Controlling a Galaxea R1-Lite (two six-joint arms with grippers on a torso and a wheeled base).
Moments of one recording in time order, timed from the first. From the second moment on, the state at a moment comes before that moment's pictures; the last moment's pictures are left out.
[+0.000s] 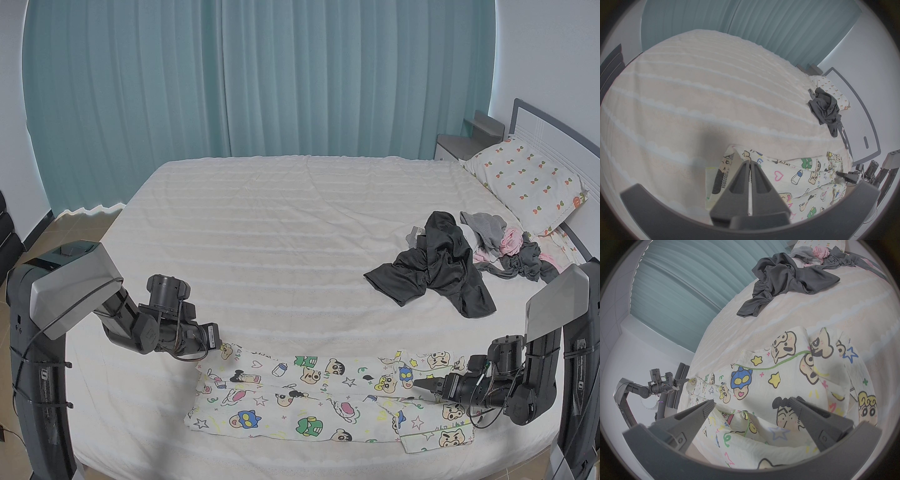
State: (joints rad) left arm -0.17 2.34 -1.02 -0.47 -0.26 -0.33; right arm 0.13 2.44 -0.23 -1.49 0.41 0.52
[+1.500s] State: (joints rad) left arm -0.20 2.45 -1.05 -0.58 -0.22 -0.34; right arm 0.13 2.44 -0.23 -1.50 0.41 0.52
